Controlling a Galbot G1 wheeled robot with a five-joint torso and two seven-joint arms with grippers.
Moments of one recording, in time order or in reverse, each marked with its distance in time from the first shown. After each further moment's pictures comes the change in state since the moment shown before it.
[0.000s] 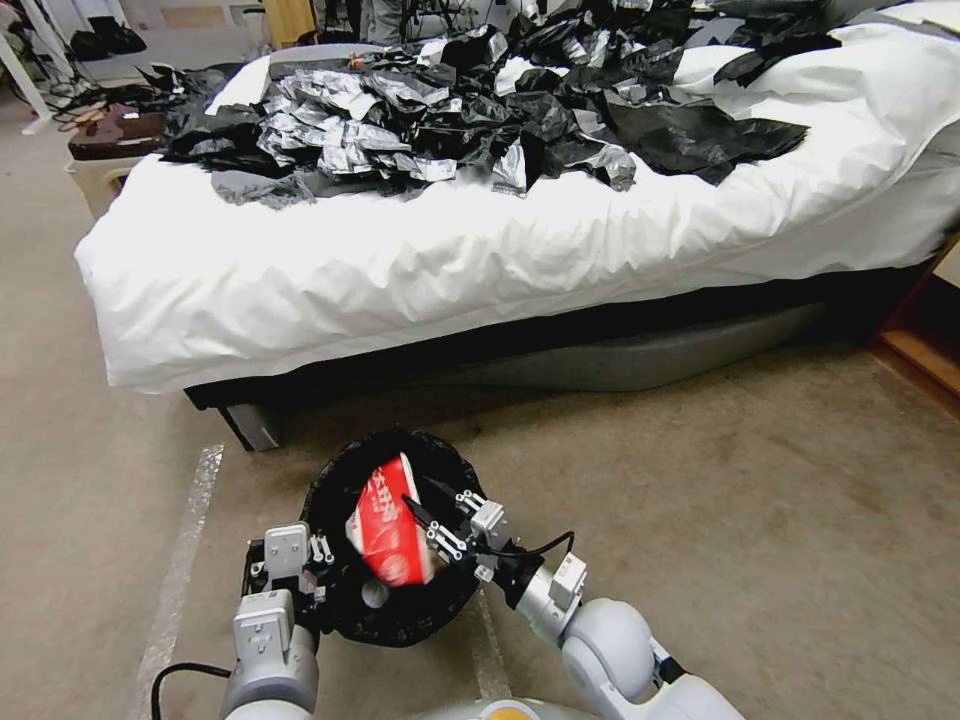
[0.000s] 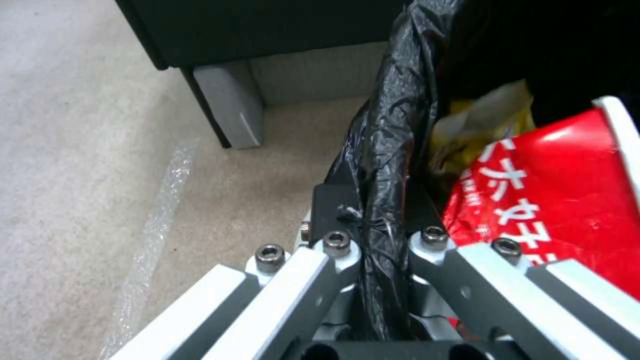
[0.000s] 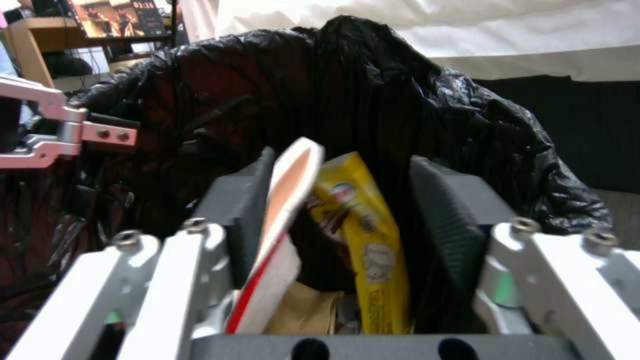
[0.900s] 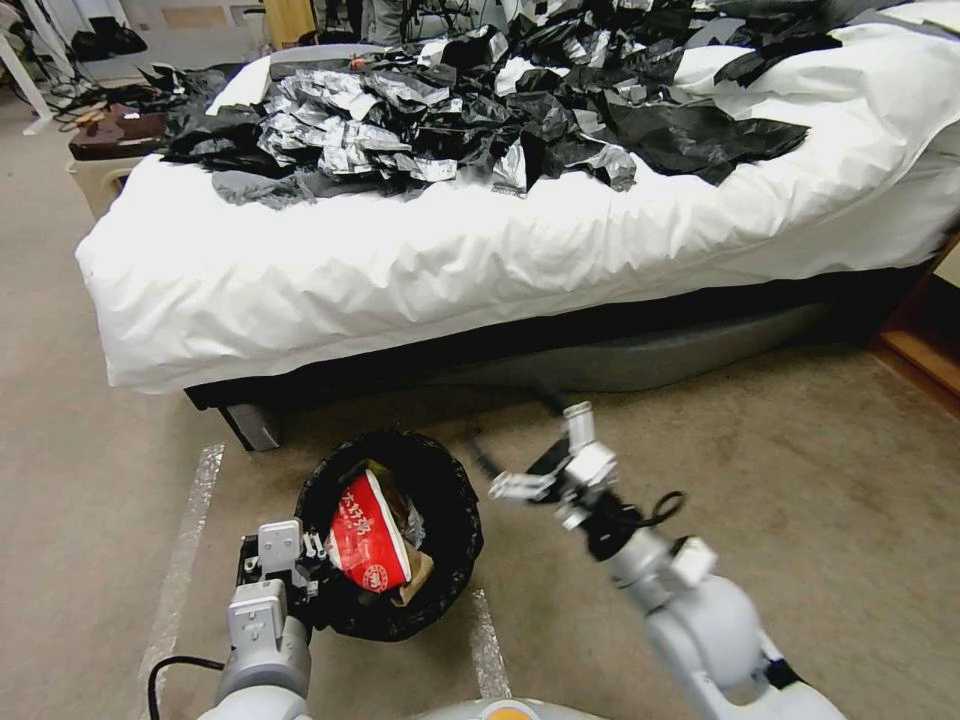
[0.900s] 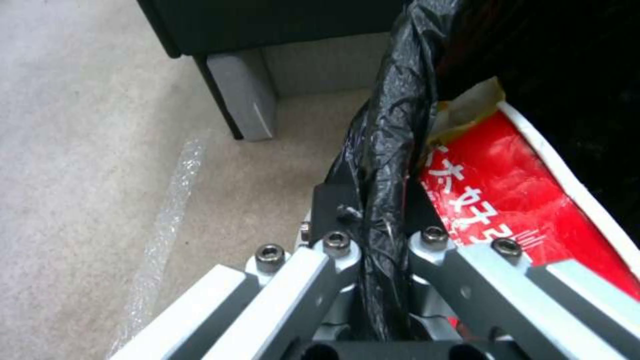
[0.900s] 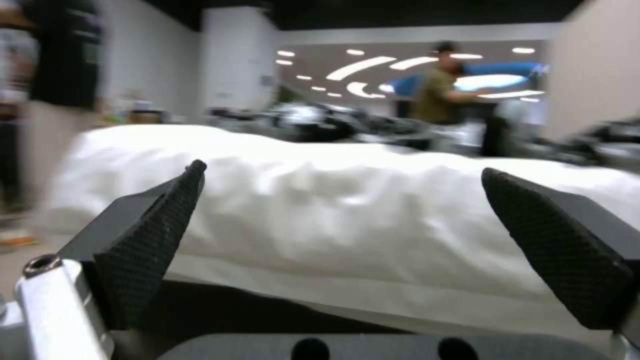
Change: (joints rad) left arm -0.031 0.013 -0.046 0.027 -0.045 0.024 -0.001; right arm -0.178 0.021 0.366 0.367 -0.077 0.105 0.084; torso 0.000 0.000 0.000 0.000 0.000
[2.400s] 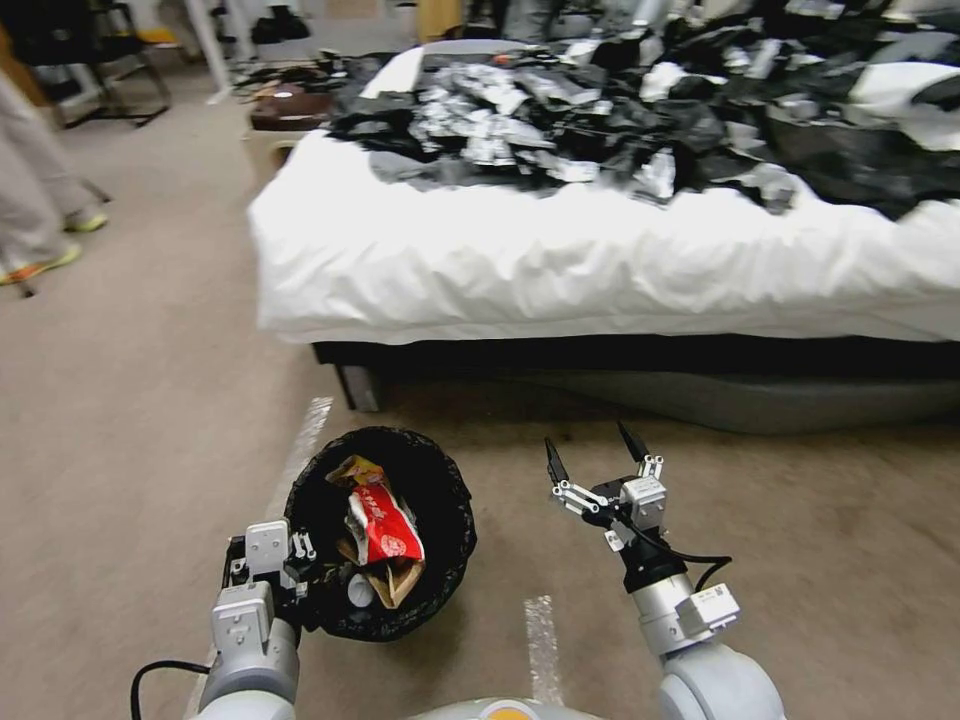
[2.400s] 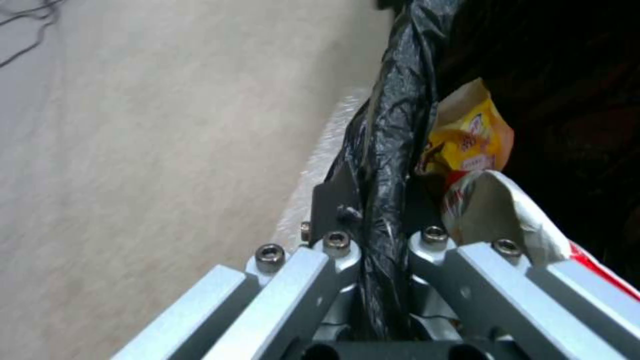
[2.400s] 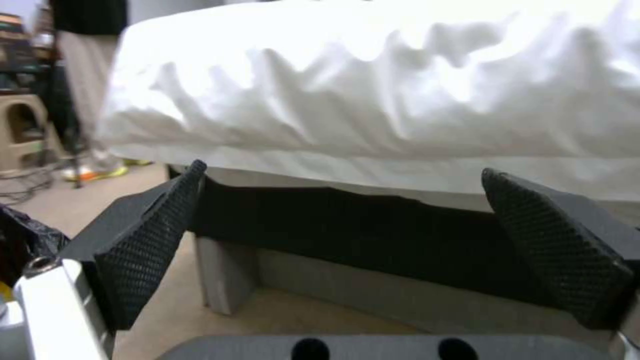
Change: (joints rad) left arm 0.020 0.006 -0.012 -0.031 -0.012 0.006 -0.001; right arm -0.147 0.066 0.011 -0.050 -0.086 -0.060 0.218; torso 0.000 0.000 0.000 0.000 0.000
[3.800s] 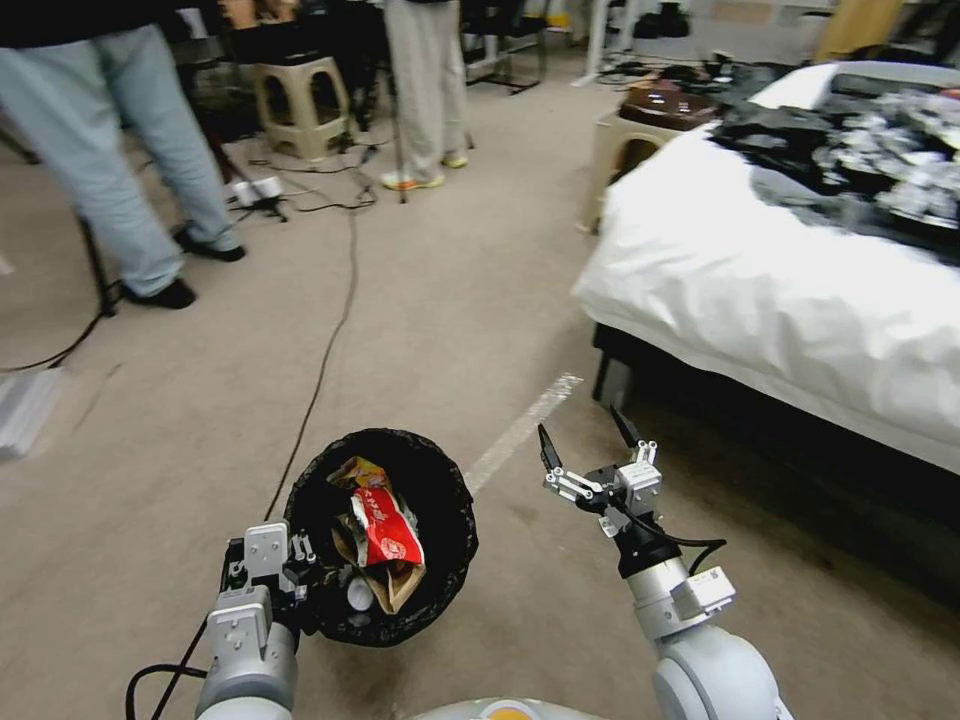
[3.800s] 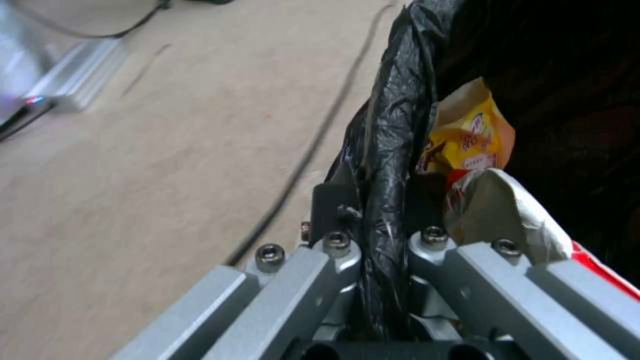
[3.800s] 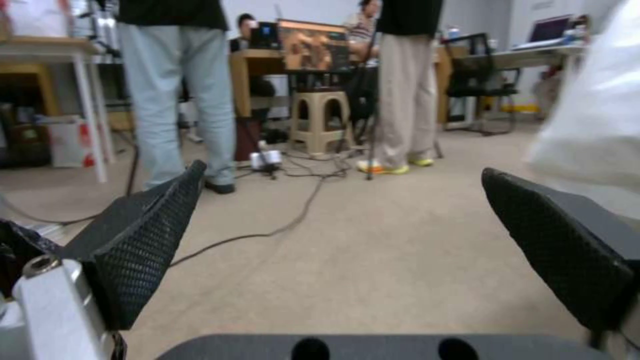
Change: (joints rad) left arm 0.018 0.003 0.002 -0.019 0.007 -0.001 0.003; right arm 0.038 -0.008 -0.023 0.014 0.009 -0.031 -0.001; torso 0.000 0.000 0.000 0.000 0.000
